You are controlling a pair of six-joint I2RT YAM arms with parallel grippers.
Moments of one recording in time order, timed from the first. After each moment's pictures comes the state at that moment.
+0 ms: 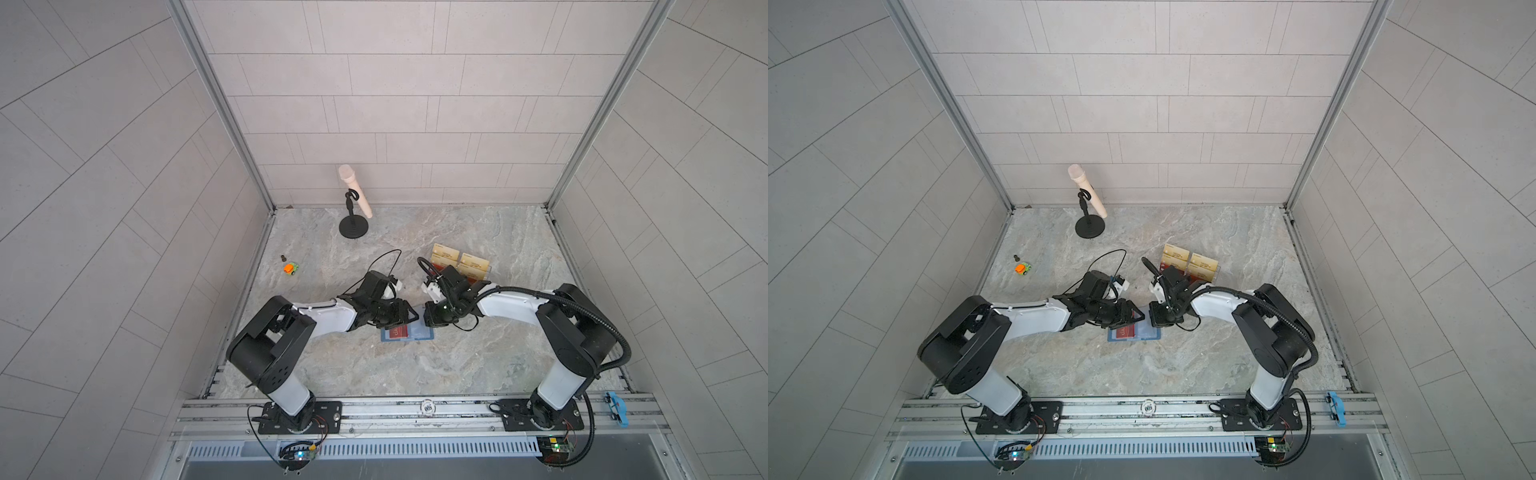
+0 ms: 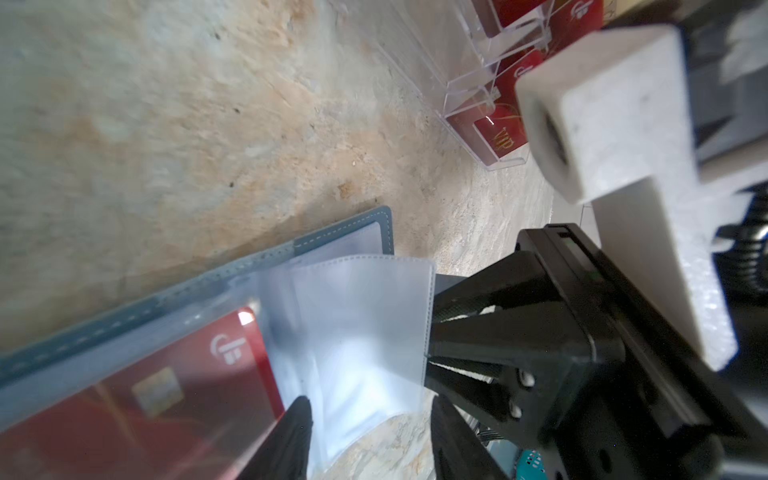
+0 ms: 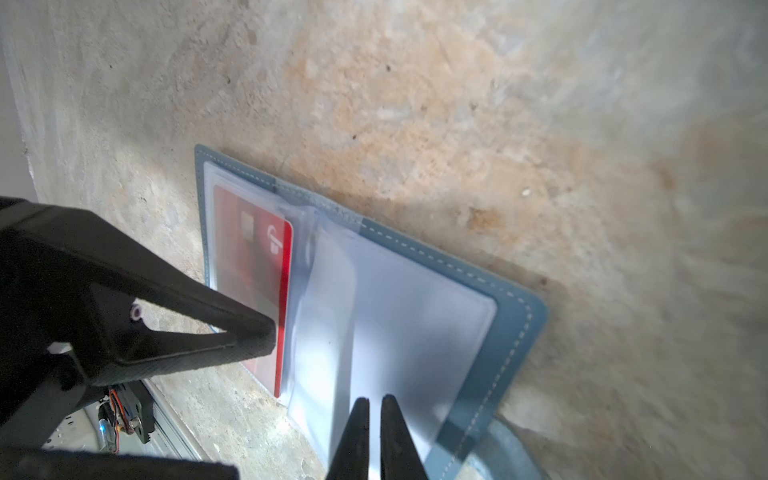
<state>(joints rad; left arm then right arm) -0.61 1.61 0.68 0.04 0.58 -0.75 0.63 1.72 0.91 -0.31 -0.43 0.52</state>
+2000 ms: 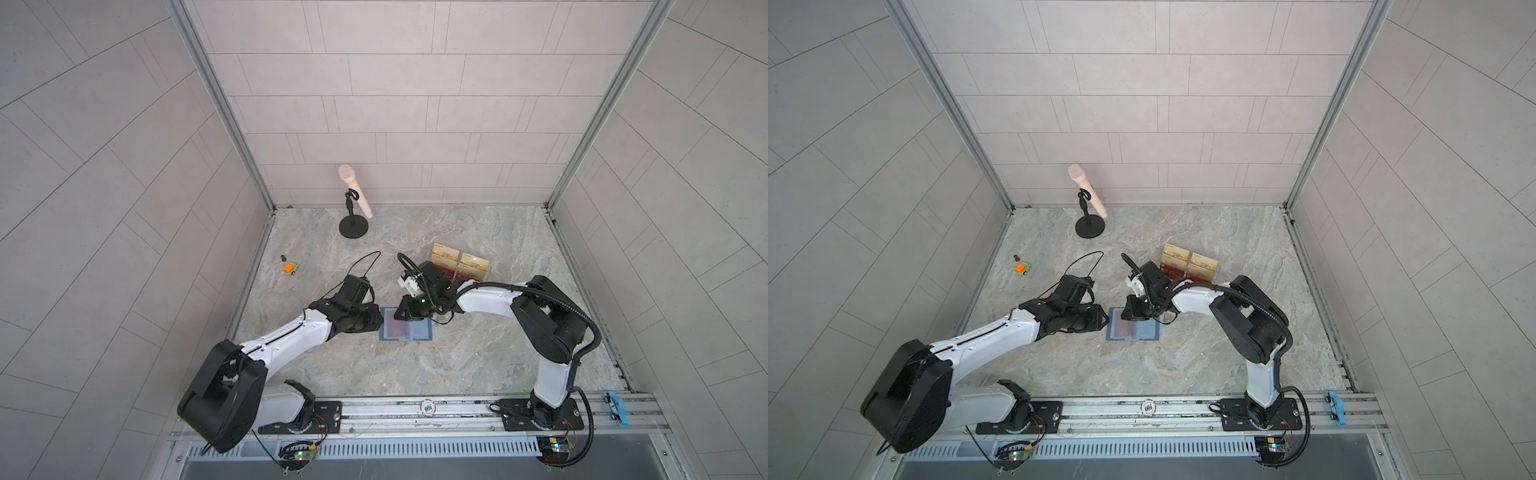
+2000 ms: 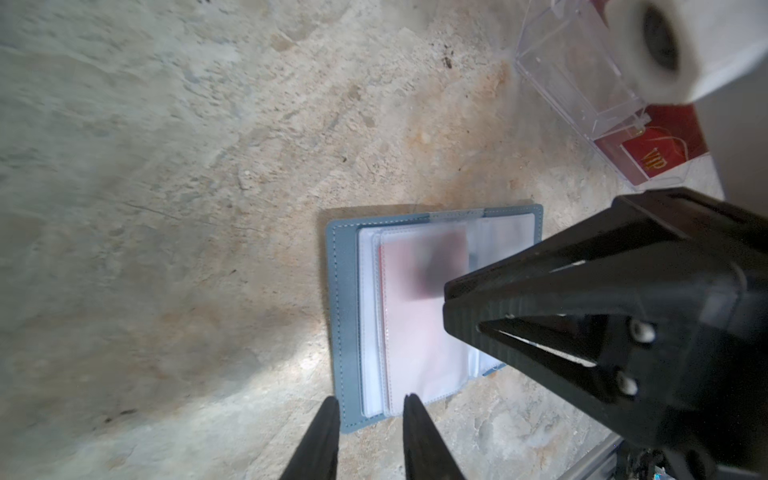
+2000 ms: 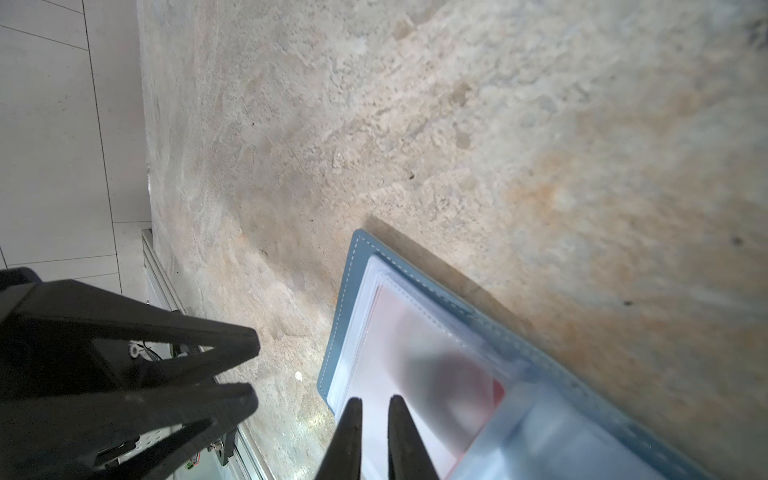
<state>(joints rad) -0.55 1.29 0.62 -0.35 0.27 -0.60 0.71 1.87 1.06 -0.14 -0.53 0.64</state>
